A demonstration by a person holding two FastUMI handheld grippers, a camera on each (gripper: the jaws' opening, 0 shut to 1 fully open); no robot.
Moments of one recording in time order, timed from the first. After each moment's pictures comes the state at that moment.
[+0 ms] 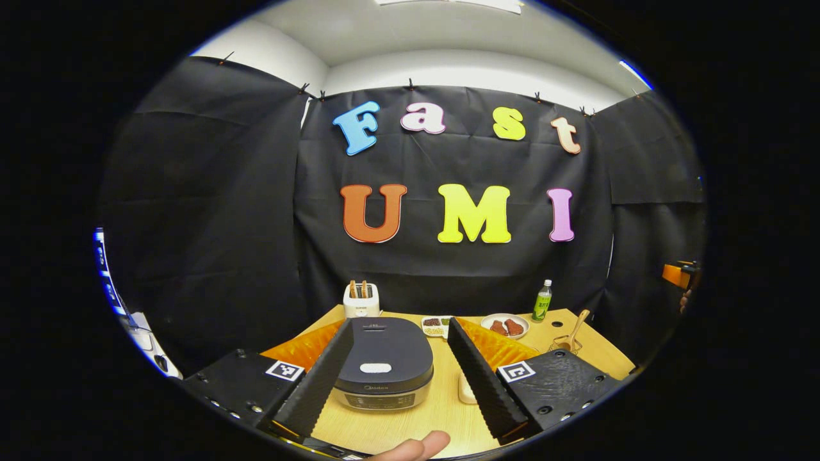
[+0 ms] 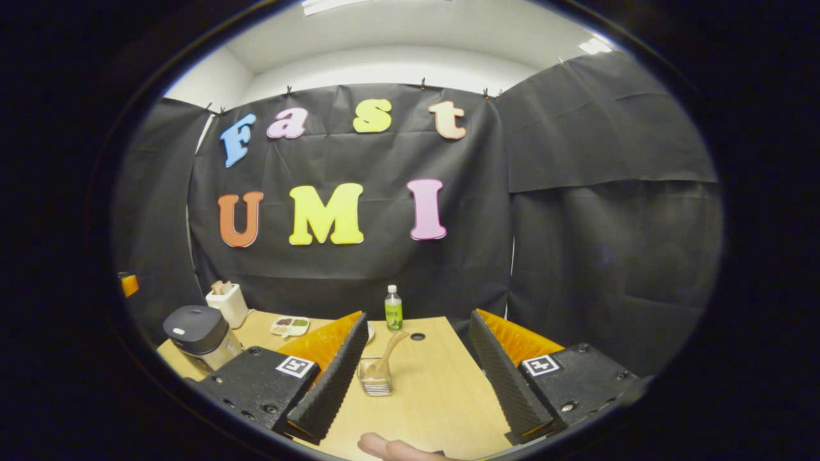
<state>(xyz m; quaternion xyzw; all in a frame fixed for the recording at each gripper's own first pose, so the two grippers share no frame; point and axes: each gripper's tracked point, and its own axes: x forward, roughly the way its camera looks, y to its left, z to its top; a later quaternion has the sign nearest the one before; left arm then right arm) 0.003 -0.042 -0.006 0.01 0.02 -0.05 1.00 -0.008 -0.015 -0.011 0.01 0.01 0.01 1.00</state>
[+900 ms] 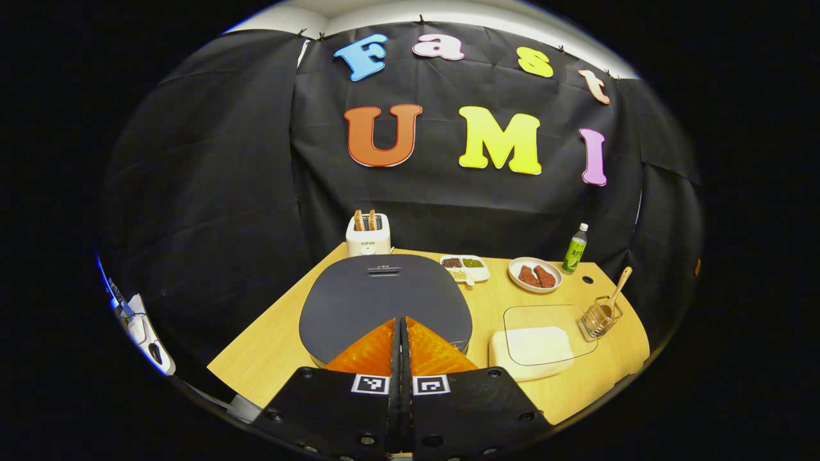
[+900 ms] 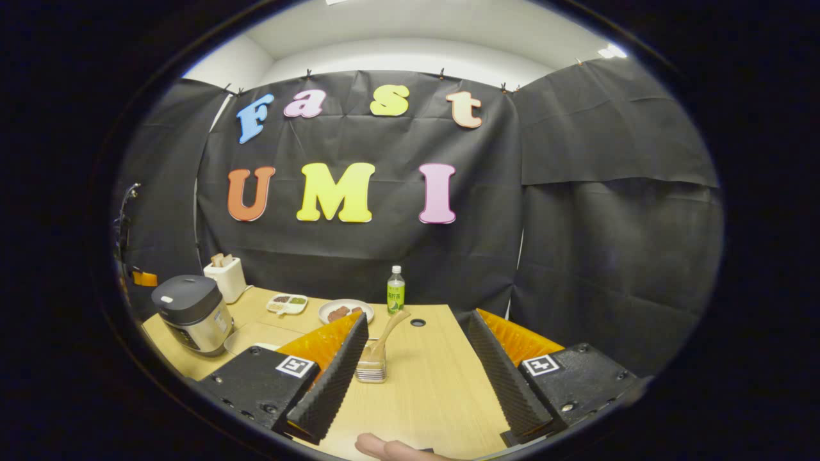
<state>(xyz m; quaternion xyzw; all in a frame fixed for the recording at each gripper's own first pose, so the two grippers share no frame) 0.092 -0.019 -0.126 0.02 0.18 -0.02 0.98 0.000 -0.006 -0.062 -0.03 0.03 0.03 1.00</state>
